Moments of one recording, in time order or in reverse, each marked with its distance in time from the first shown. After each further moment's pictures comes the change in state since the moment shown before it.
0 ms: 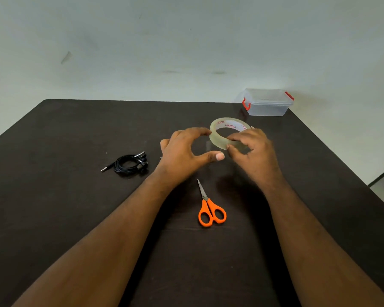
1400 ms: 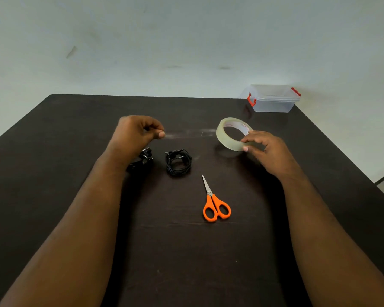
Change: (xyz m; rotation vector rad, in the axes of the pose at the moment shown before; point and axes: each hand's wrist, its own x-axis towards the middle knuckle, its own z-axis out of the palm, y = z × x) left_hand 0.009 -0.076 -0.070 -0.032 0.131 -0.094; right_hand 0.005 0.024 -0.013 0.082 -0.316 0.251
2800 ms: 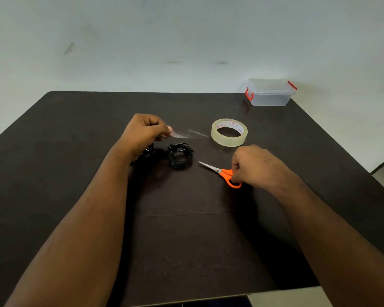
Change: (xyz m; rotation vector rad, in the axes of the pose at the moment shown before) left_hand -0.002 -0.001 0.006 -0.456 -0.194 -0.253; right_hand -0.040 -0.092 0.000 -0.543 -0.529 0.212
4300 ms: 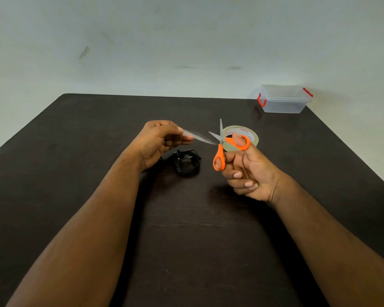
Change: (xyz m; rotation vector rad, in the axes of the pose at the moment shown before) left_hand -0.004 0.015 0.018 -0.451 -0.053 -0.156; right_hand 0.028 0.006 0.017 1.613 -0.548 -0.189
